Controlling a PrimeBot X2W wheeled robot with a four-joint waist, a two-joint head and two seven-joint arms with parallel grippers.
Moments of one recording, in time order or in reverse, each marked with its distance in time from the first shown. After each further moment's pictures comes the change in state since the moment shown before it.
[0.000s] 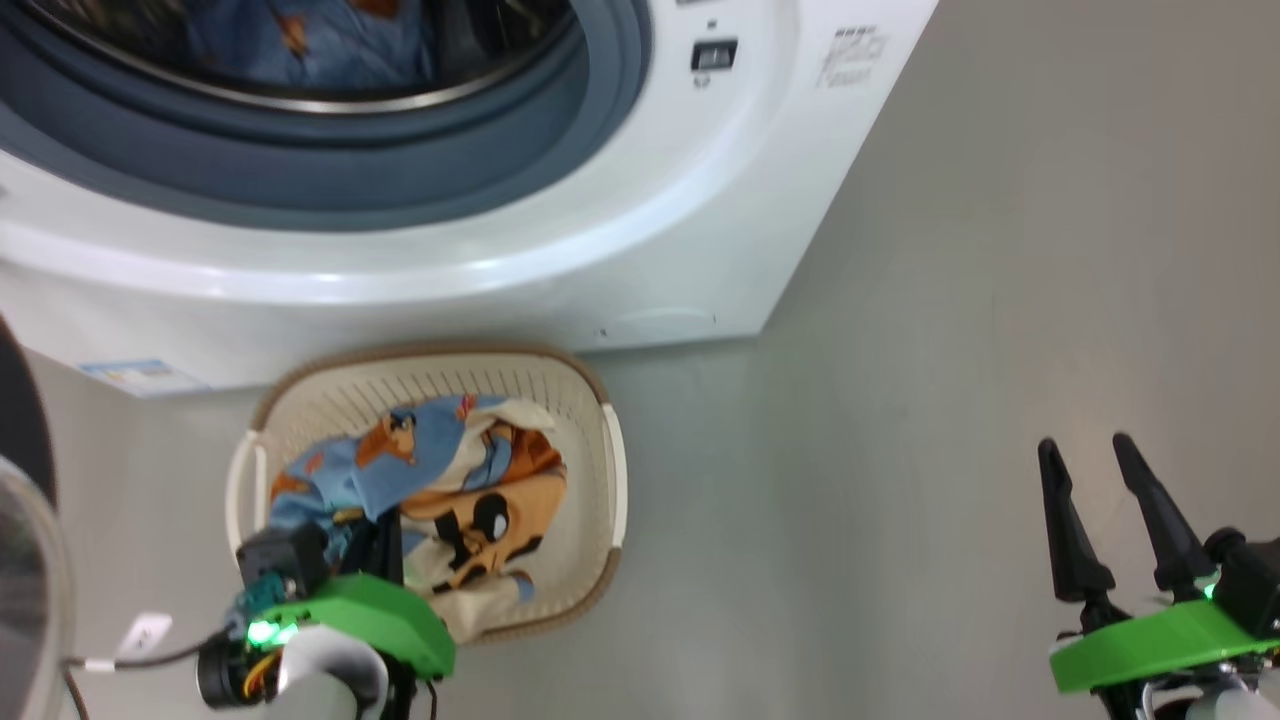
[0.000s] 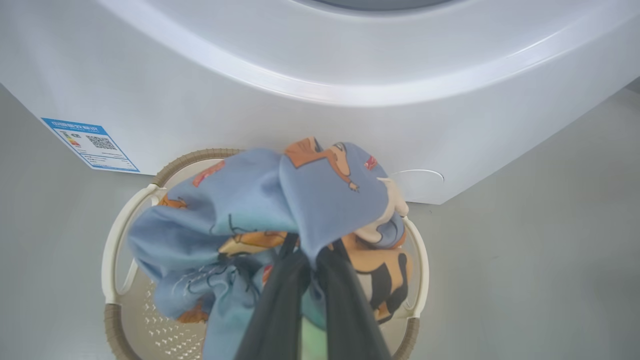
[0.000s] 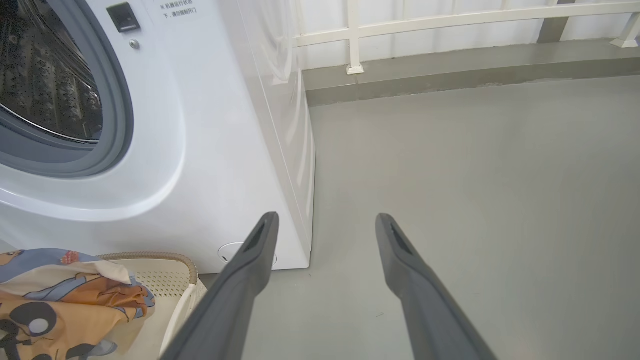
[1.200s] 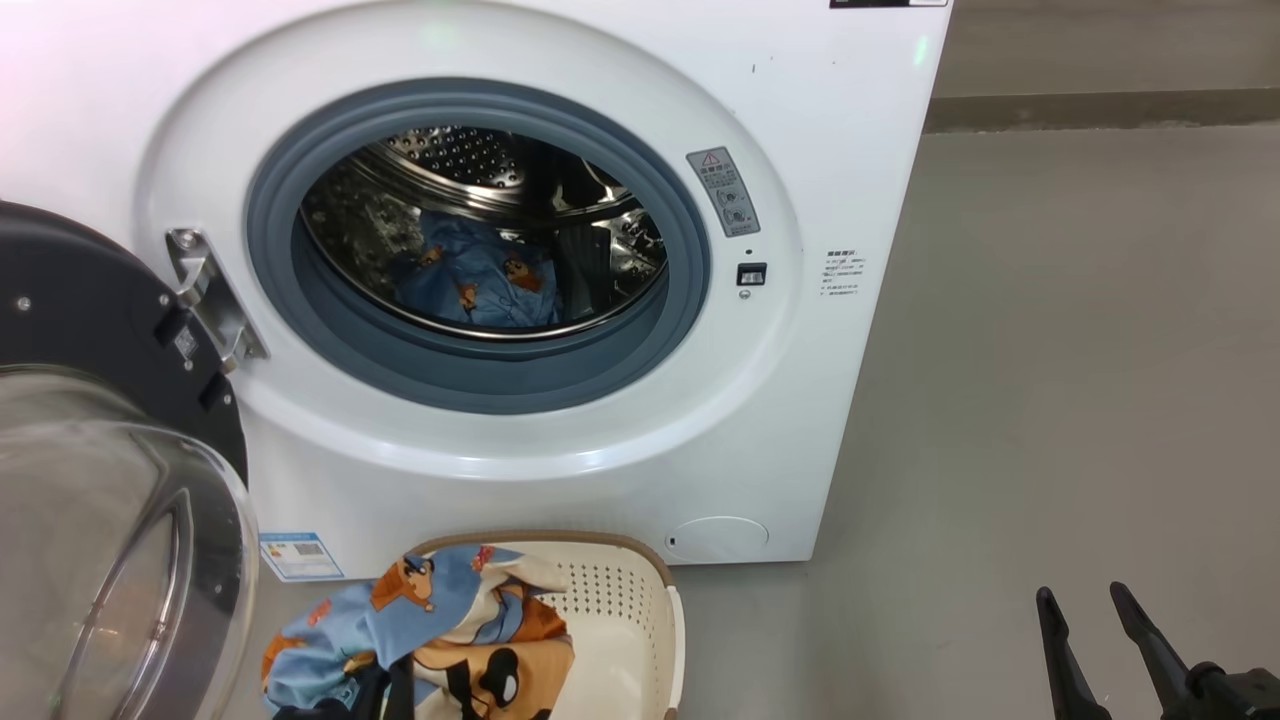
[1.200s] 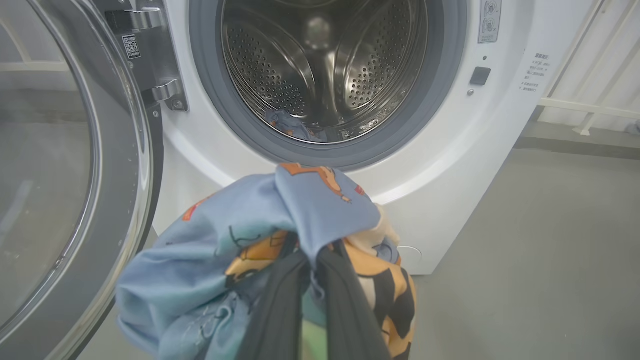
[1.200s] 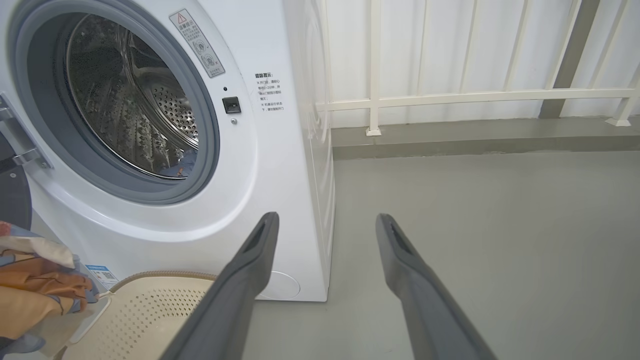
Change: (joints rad) left arm 0.432 0.010 0.032 -0.426 0.195 -0.016 0.000; right arm 0.214 0.034 -0.027 0.004 -0.087 0.000 0.000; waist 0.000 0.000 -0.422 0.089
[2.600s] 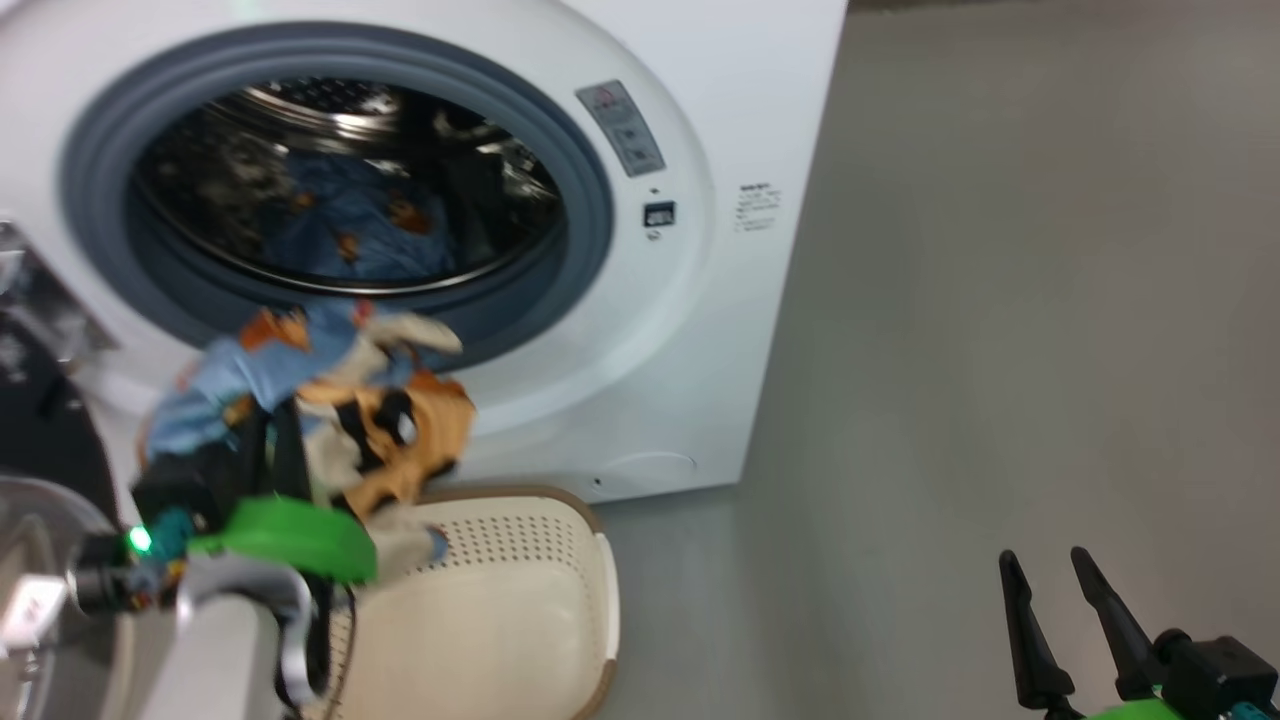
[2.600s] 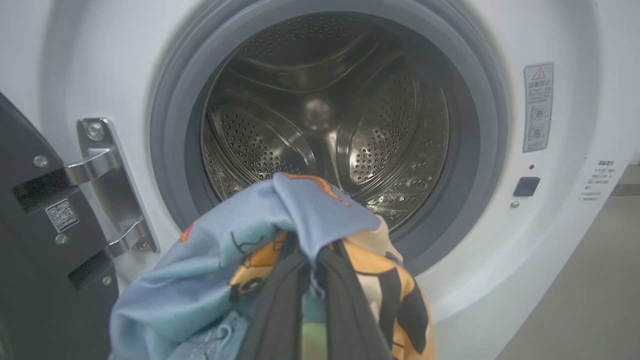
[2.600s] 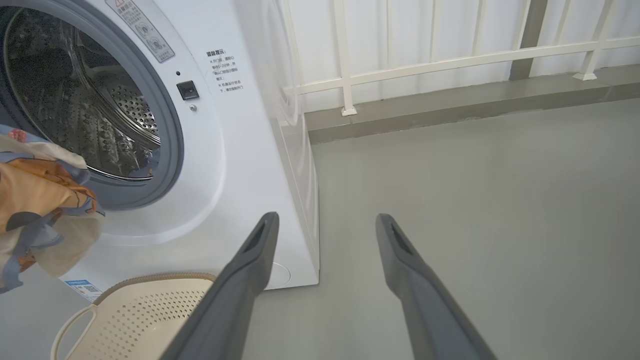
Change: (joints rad) left arm -0.414 0.026 0.113 0.156 0.026 -0.012 0.000; right arm -0.053 0.050 0.025 0.000 0.023 0.000 0.000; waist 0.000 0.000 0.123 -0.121
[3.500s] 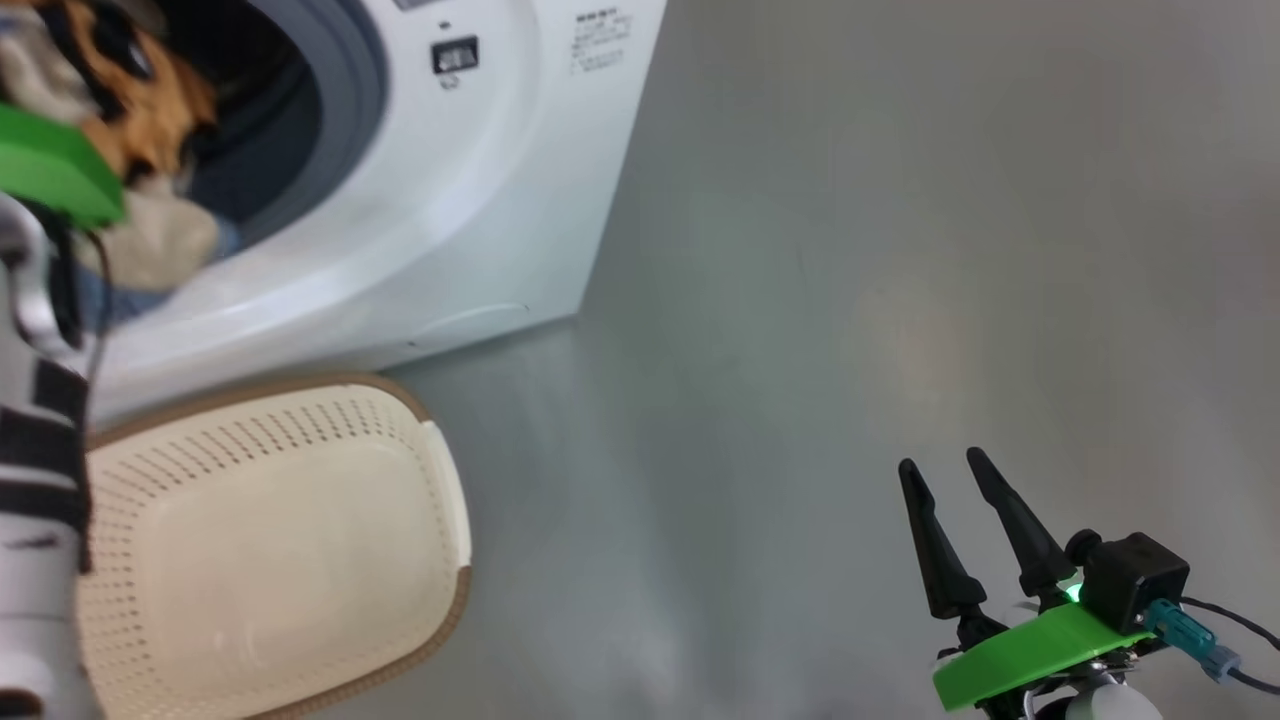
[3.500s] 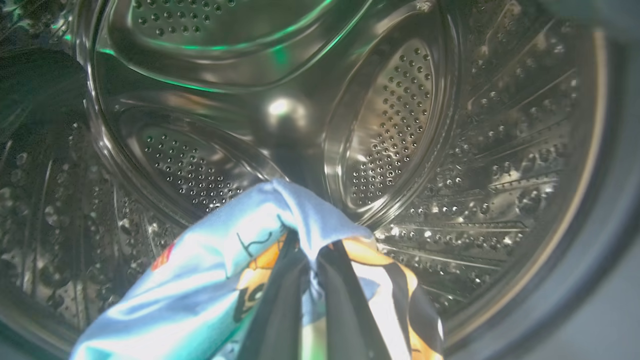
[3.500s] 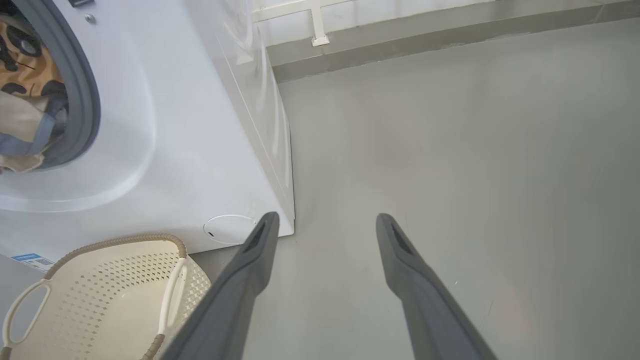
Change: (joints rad) left arm -0.681 0.159 0.089 0.414 0.135 0.024 -0.001; right arm -0.185 -0.016 0.166 0.048 0.079 0.000 0.000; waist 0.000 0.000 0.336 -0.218
